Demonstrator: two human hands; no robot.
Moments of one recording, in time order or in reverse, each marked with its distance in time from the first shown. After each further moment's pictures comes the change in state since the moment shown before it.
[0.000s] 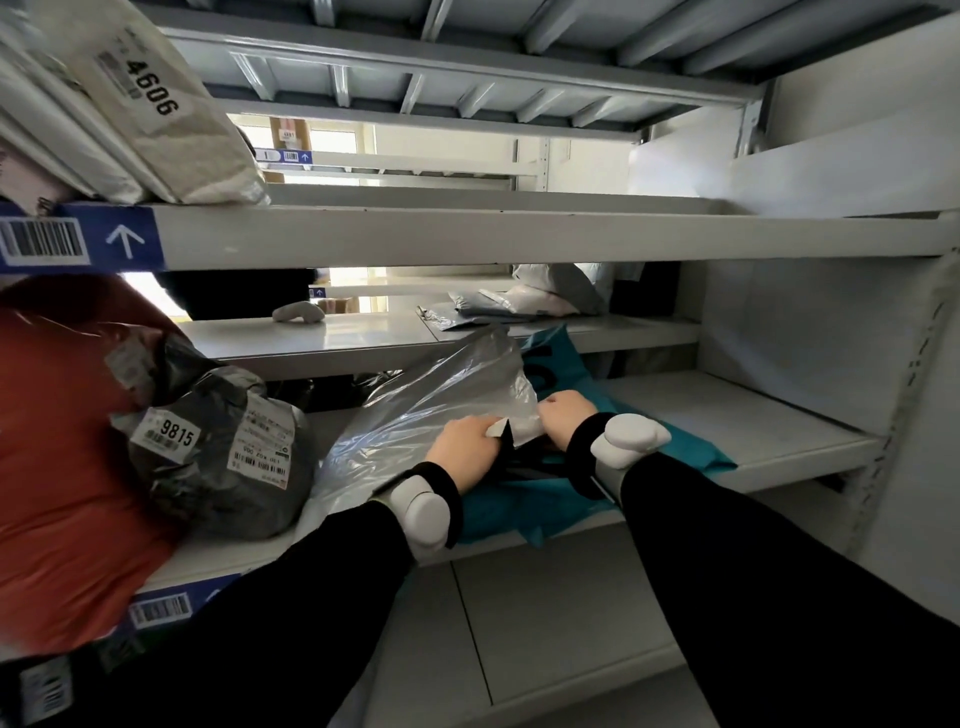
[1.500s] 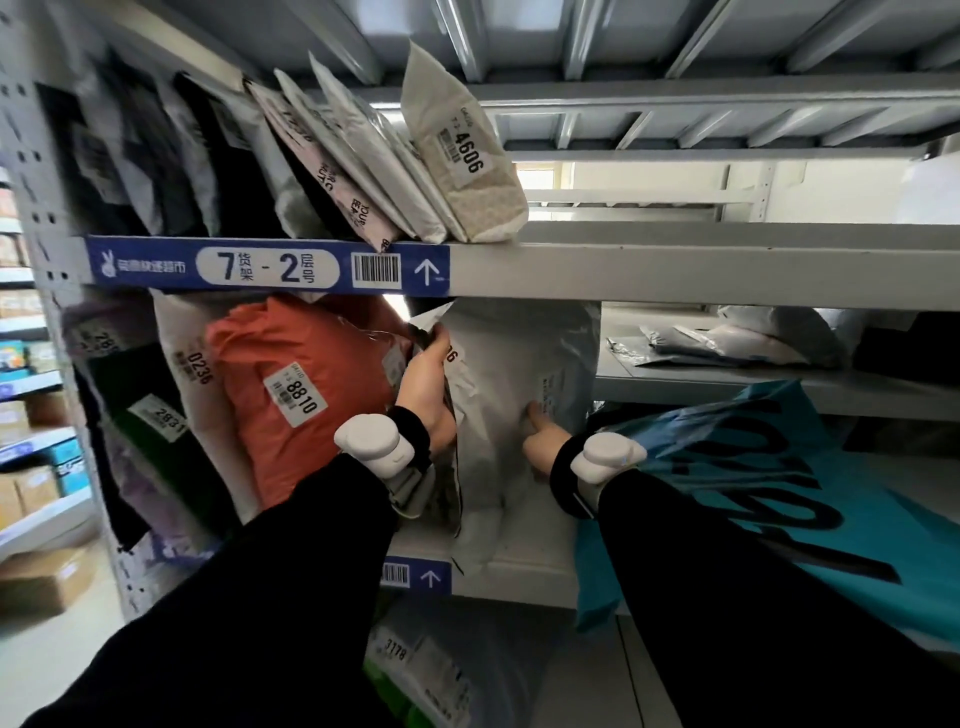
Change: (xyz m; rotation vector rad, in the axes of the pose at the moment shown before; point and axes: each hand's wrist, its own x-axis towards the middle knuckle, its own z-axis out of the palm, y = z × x) left_hand -0.065 -0.088 -0.205 -1.207 0.550 -0.167; right_hand -0.007 -0.167 0.178 0.102 -0.378 -0.353
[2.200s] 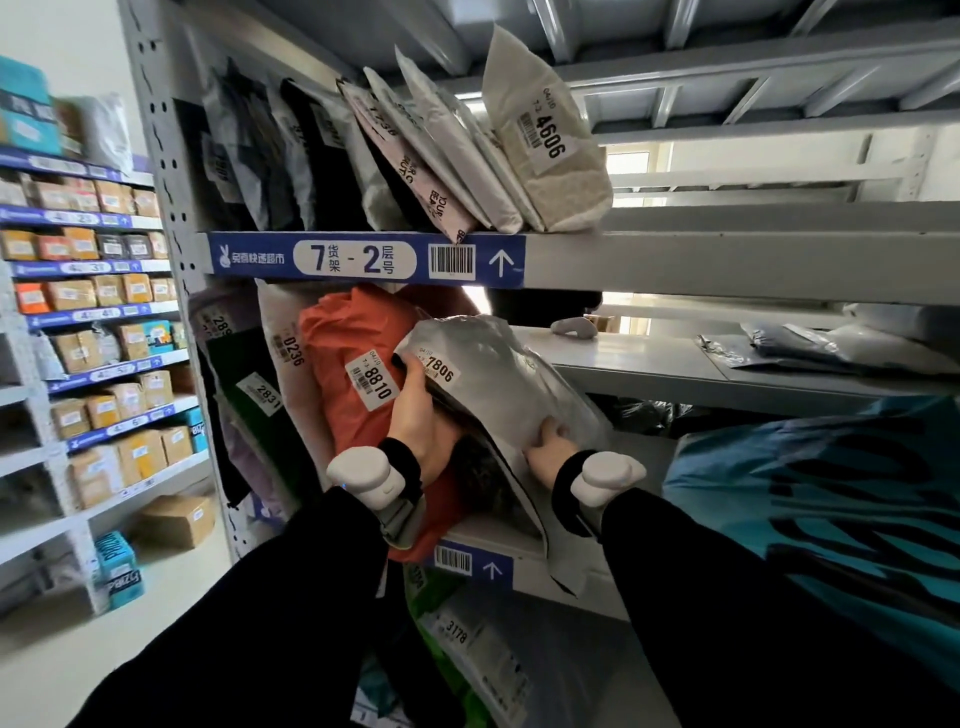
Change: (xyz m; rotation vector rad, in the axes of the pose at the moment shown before) left_hand -0.024 0.004 -0.069 -0.184 0.187 0.063; right_hand 0.011 -0.029 0.066 -0.187 -0.100 -0.039
